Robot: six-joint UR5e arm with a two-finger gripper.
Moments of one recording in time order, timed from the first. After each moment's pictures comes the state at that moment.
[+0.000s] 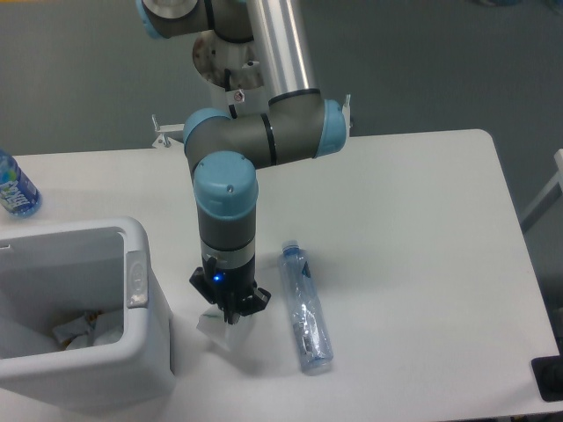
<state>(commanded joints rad) 2.24 -2.00 -1.46 -0.82 1.46 0.53</state>
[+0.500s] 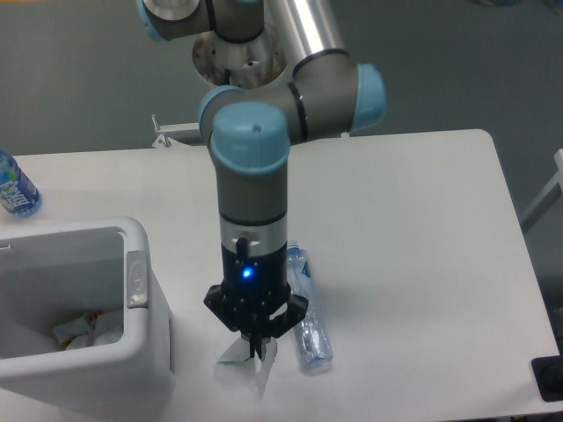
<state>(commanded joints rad) 2.31 -1.96 -1.31 -0.82 1.27 0.26</state>
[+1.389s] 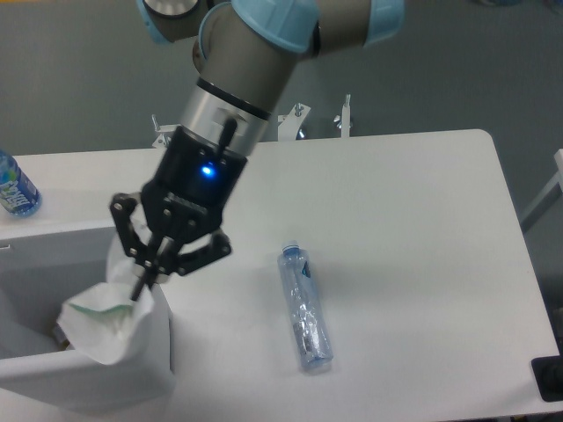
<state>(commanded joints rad) 2.25 -1.83 -1.39 -0.82 0.83 0.08</state>
